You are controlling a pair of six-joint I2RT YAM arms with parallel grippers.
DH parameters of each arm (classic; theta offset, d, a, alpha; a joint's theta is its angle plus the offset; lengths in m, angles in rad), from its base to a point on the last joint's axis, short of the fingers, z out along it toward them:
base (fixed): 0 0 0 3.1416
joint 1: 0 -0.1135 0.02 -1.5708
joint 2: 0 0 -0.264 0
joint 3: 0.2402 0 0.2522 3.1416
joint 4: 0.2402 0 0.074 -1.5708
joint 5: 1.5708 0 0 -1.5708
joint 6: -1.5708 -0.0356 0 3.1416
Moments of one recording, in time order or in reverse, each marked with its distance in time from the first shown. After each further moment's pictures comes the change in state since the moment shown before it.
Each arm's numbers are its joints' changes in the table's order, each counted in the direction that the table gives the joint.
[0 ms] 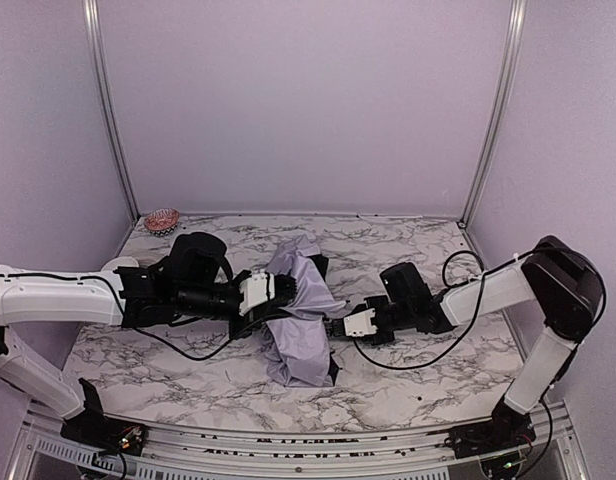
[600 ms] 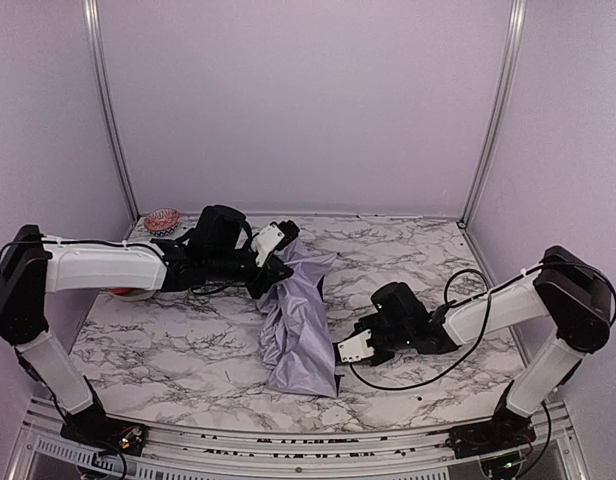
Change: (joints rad) left arm -0.183 -0.261 0.217 -0.035 -0.058 0.326; right arm -0.161 0.066 -0.076 0.019 0.157 0.030
